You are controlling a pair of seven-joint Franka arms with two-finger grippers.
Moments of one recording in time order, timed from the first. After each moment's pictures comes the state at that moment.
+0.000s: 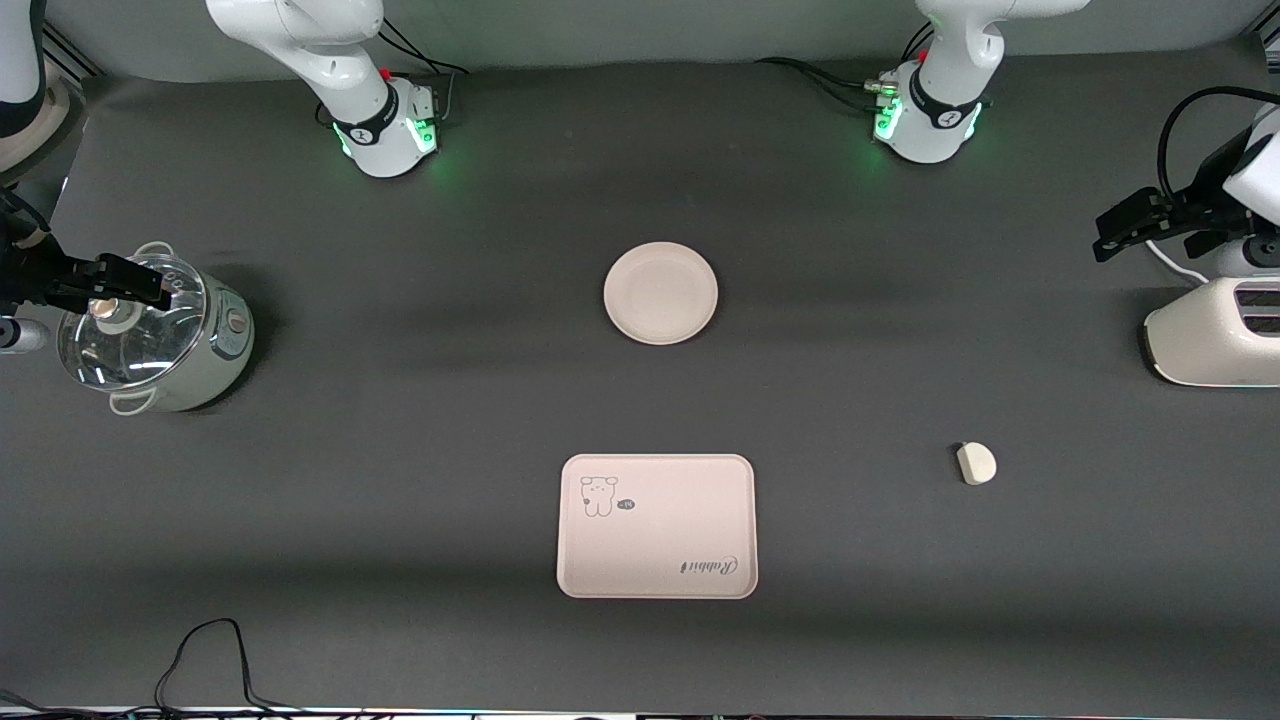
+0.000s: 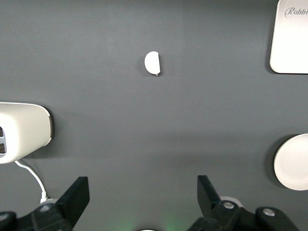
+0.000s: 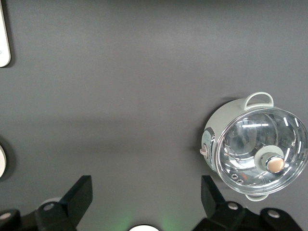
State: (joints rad) left arm -0.01 -0.11 0.00 -1.72 -0.01 1.58 -0.04; right arm -0.05 0.06 -0.01 -1.56 -0.03 1.50 -0.06
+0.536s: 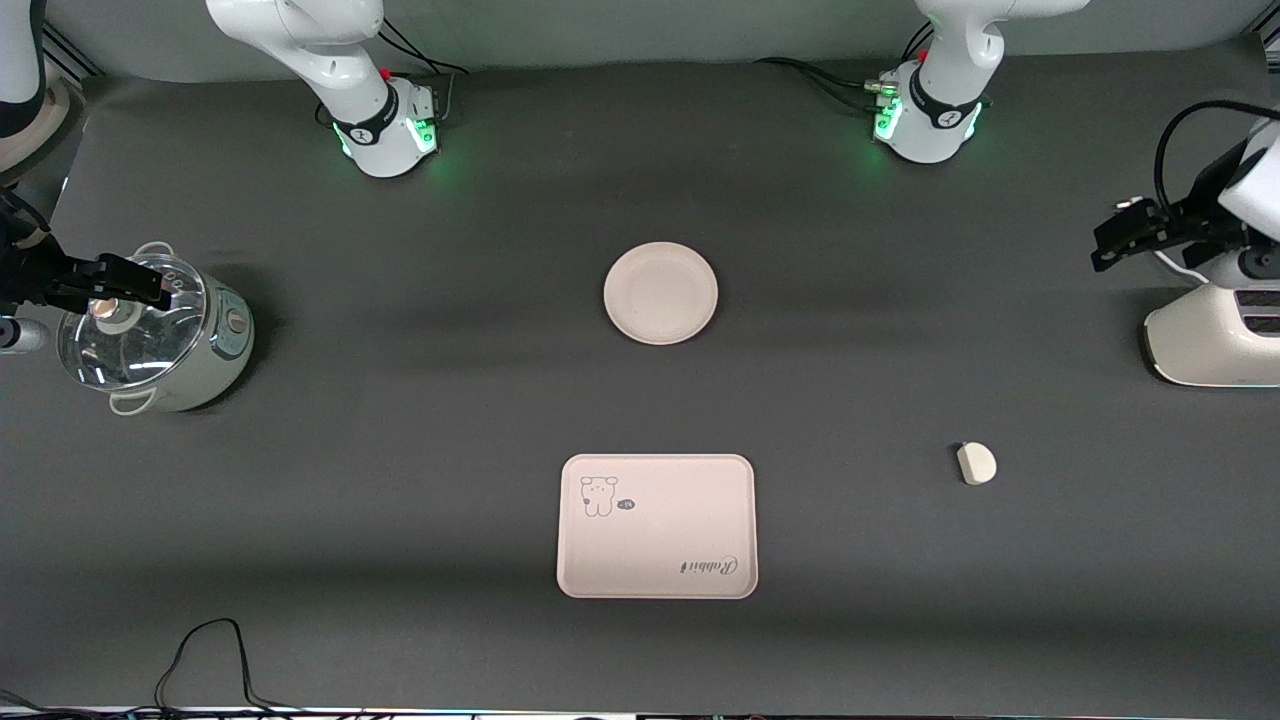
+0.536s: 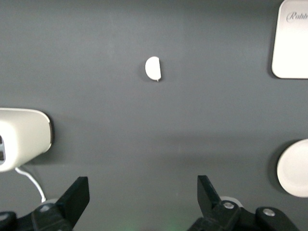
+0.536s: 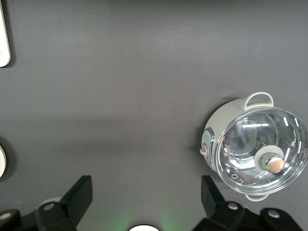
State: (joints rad) left arm -0.01 -0.07 0.00 -1.72 -0.01 1.64 -0.04; right arm -0.05 0.06 -0.01 -1.56 -0.03 1.50 -0.06
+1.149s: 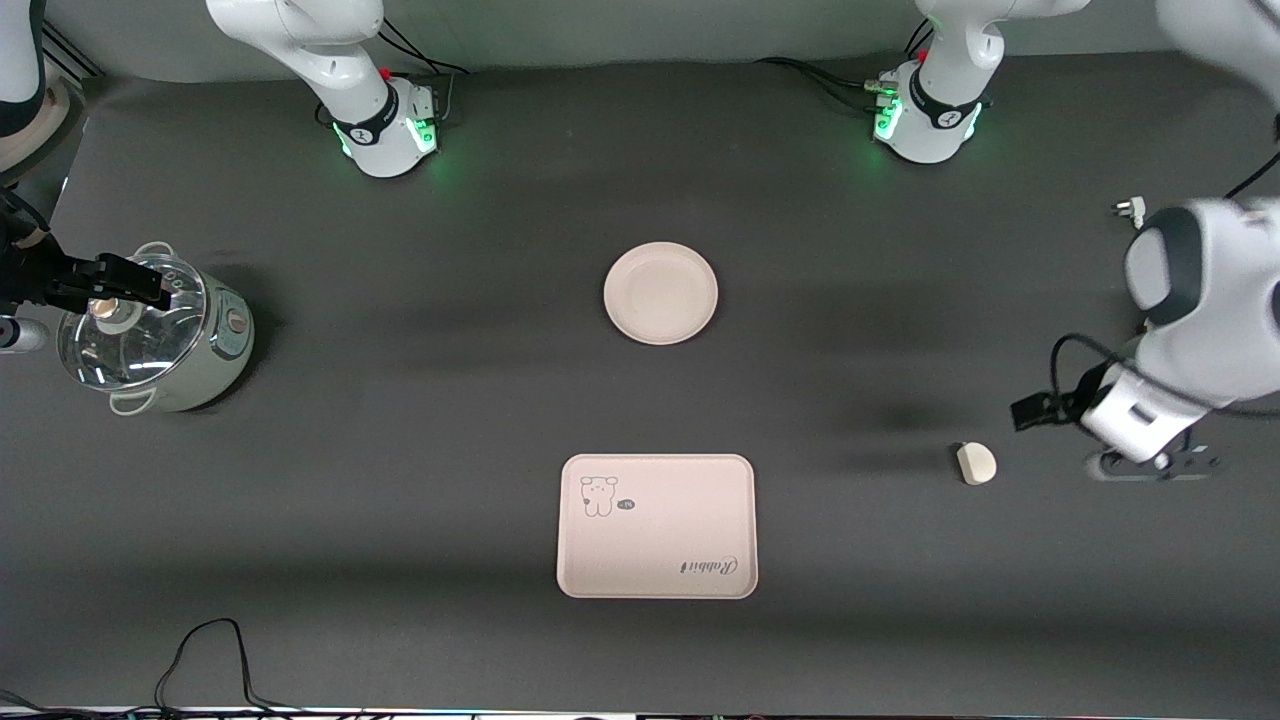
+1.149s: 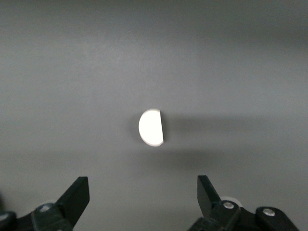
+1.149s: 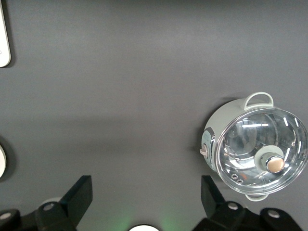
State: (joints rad) left arm -0.01 0.36 0.00 -1.75 -0.01 2.12 -0.03; right arm -0.05 0.06 -0.01 -1.56 -0.03 1.50 -0.06
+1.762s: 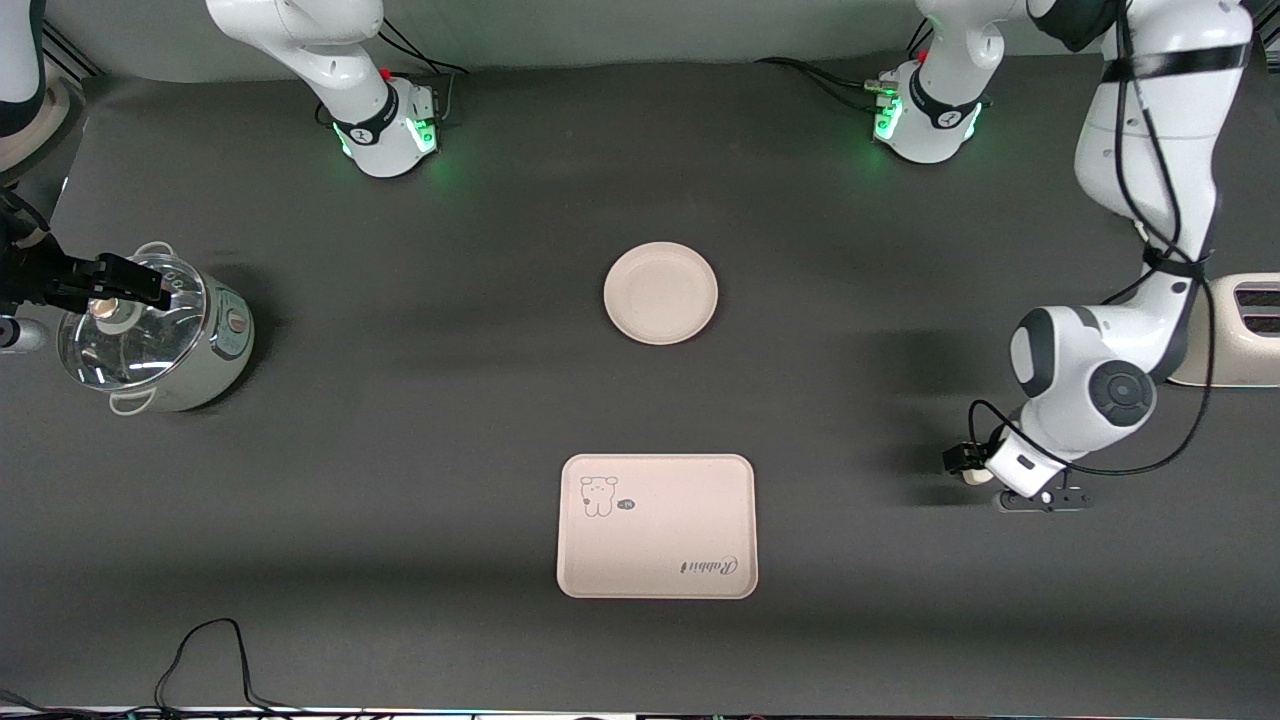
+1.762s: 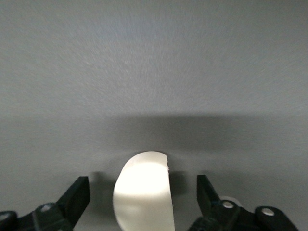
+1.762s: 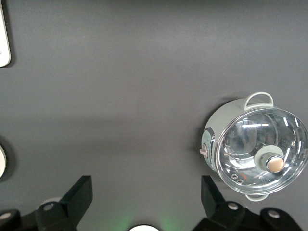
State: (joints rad) left arm -0.01 0.64 0.00 -1.88 -0.01 2.59 -0.03; right arm -0.05 0.06 -0.01 -1.56 -0.03 1.50 -0.06
